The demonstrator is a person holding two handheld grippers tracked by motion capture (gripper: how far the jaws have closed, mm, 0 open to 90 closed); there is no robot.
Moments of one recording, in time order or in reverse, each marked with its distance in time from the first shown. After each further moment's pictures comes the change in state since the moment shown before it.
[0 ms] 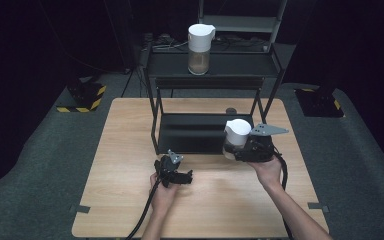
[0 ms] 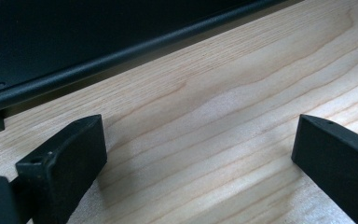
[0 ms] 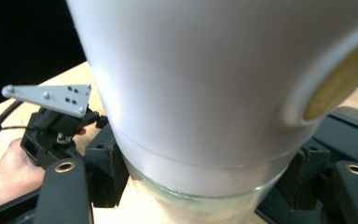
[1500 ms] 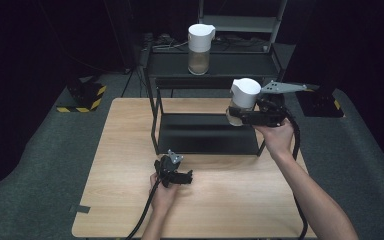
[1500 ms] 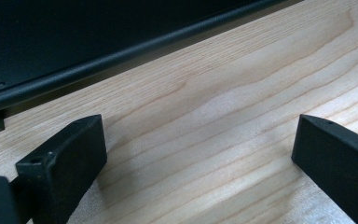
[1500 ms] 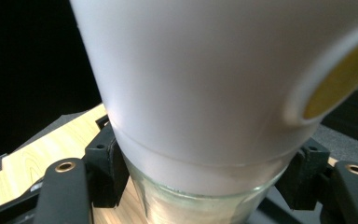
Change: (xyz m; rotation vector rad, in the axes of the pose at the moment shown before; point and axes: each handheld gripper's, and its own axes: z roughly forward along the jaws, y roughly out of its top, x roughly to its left) left arm 0.000 0.000 0.000 -0.001 0.000 -0.001; right arm -0.012 0.103 -0.030 -0.063 -0.010 -0.015
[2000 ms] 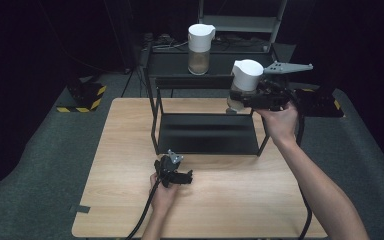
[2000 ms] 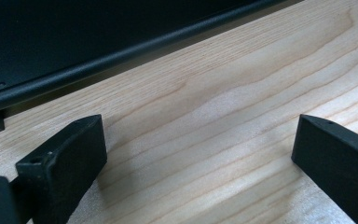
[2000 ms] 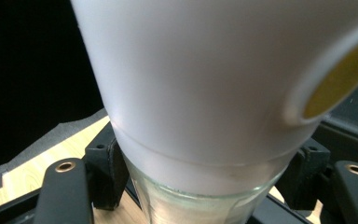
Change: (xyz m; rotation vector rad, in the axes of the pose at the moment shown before) left arm 0.000 0.000 0.000 -0.002 0.001 -0.002; right arm -0.001 0.043 -0.007 -0.015 -0.008 -0.011
